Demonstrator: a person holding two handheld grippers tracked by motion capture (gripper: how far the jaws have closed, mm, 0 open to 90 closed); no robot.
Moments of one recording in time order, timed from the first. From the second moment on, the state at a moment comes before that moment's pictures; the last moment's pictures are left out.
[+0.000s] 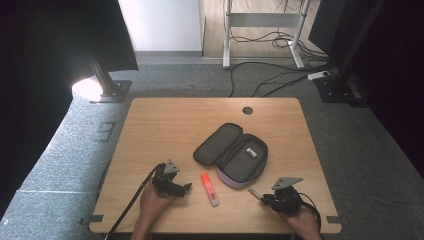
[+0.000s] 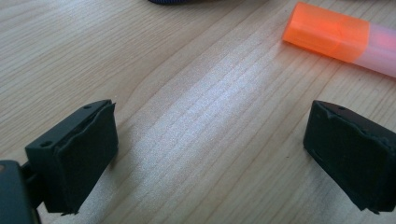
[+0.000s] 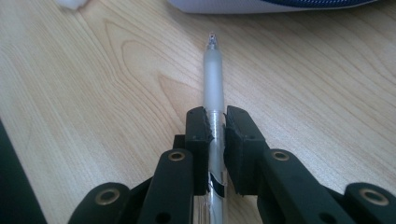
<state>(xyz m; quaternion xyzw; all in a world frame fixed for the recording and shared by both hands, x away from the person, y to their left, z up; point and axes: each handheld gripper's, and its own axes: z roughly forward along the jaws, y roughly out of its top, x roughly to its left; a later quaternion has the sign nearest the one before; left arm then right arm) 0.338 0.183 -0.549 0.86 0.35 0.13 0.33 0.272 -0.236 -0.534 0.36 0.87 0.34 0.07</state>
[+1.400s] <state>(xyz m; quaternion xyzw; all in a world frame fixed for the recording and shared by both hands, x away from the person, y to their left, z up) 0.338 0.183 -0.549 0.86 0.35 0.13 0.33 0.283 -0.243 -0.493 0.35 0.86 0.35 0.09</state>
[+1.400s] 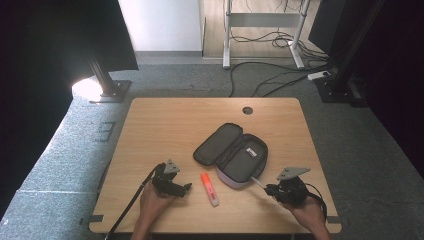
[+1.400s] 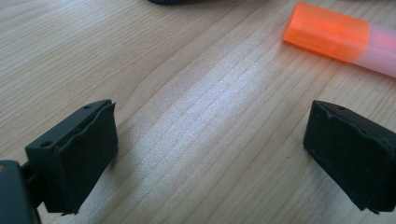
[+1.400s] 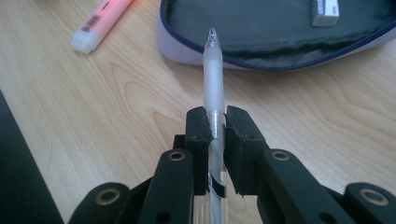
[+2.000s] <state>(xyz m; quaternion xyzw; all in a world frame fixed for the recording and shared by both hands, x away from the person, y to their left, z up) 0.338 0.183 -0.549 0.86 0.35 0.13 0.33 0.302 -0.237 -0.476 0.35 0.86 0.35 0.11</state>
